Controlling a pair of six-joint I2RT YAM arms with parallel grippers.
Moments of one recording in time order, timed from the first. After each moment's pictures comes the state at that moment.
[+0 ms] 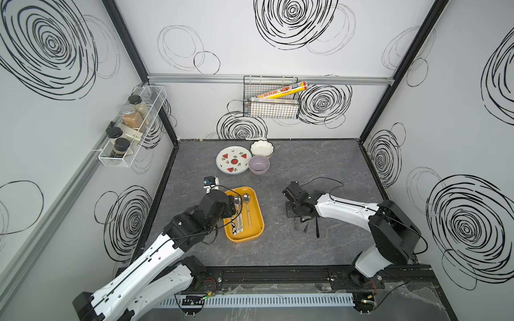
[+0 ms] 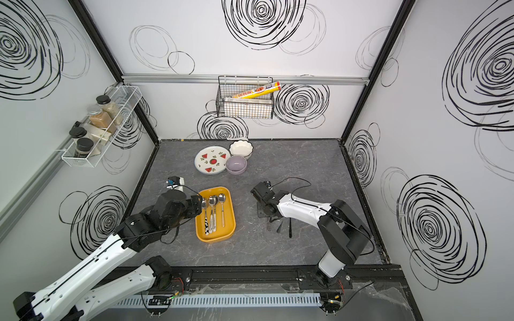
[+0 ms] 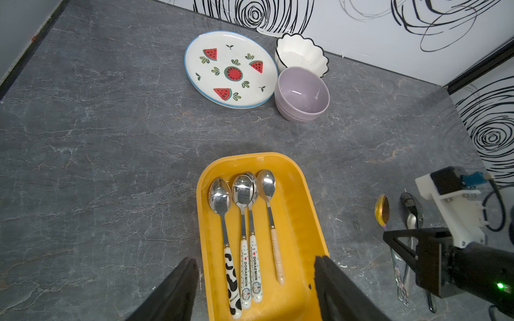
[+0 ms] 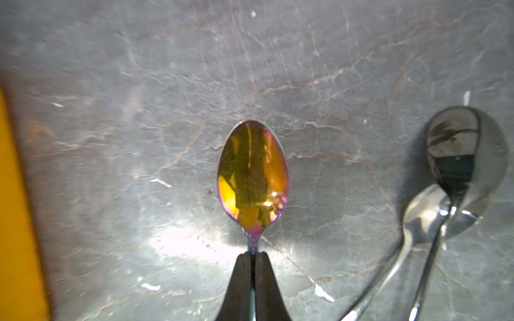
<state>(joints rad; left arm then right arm) -0.65 0.80 0.82 -0.76 -0.38 -0.68 0.81 1.58 0.93 -0.53 0.20 0.66</state>
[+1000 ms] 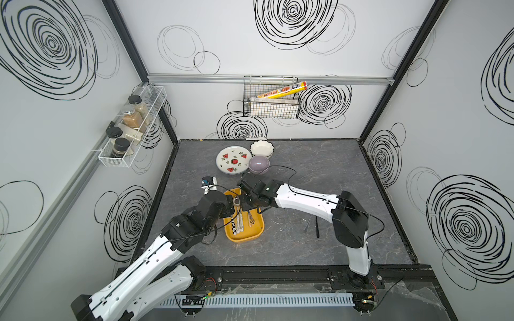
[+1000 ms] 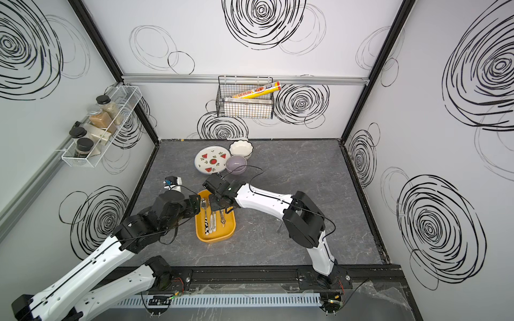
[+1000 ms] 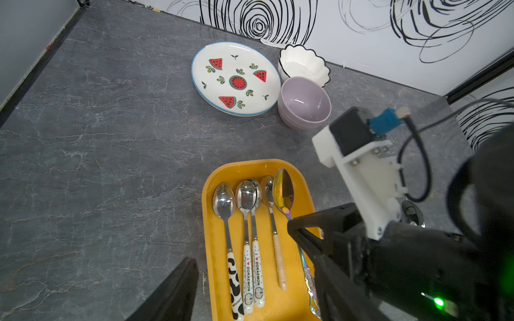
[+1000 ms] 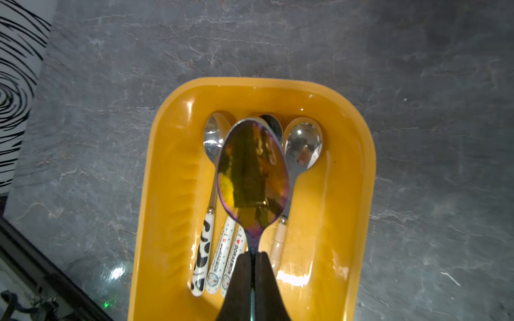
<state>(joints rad) -0.65 0.77 0.82 -0.76 -0.41 -0.68 1.05 2.03 1.64 -0.64 0.07 0.69</state>
